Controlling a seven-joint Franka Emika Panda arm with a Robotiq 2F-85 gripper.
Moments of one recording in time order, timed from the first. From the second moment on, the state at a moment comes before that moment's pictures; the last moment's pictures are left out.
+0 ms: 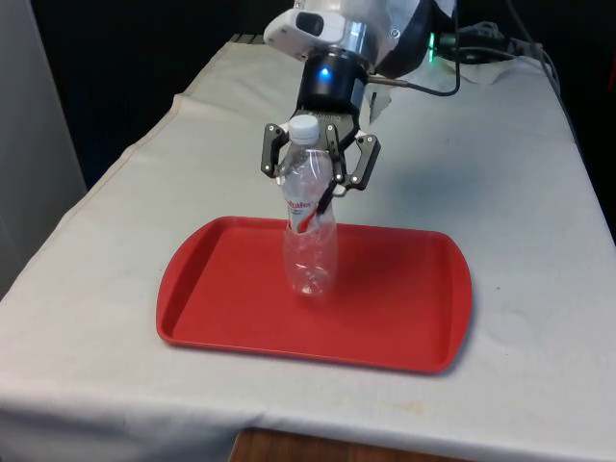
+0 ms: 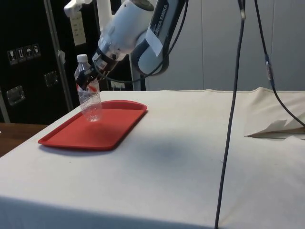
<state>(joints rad) 0.16 0.61 -0.32 -2.01 -0.32 3.44 0.47</state>
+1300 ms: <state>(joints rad) 0.16 0.67 -0.31 -1.98 -0.32 3.50 0.49</state>
